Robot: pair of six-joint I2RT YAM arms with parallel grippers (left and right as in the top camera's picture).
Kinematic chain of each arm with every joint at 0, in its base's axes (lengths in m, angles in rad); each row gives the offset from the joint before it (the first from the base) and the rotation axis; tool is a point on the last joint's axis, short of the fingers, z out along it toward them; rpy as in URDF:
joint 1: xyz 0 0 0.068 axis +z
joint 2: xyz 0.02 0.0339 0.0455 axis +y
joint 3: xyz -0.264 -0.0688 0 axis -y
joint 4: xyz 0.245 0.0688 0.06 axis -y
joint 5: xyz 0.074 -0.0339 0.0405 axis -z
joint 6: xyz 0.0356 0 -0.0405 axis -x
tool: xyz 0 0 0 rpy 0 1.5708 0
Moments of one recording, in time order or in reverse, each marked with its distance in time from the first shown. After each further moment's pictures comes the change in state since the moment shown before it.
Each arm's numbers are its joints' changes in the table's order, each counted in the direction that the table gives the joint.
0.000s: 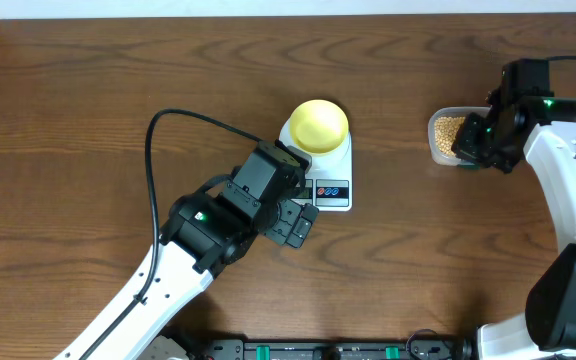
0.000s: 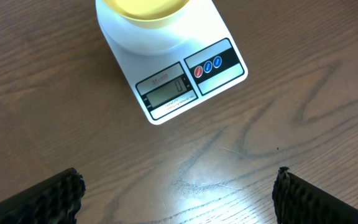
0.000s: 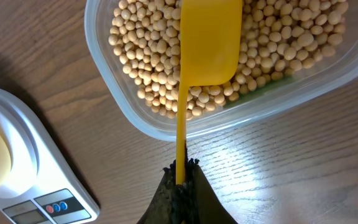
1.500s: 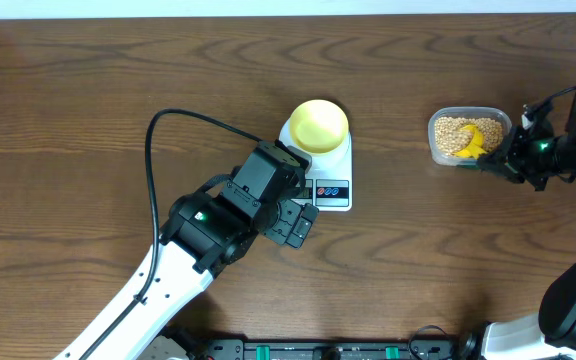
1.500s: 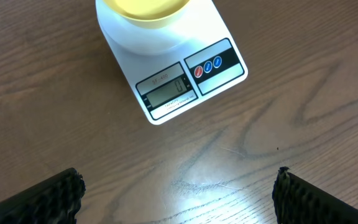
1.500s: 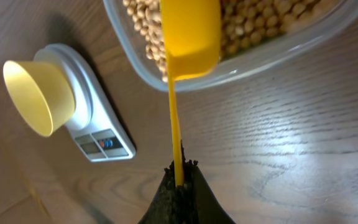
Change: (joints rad) left arm 0.000 0.000 0.000 0.000 0.000 0.000; right arm -0.282 0.001 0.000 -0.169 -0.406 0.279
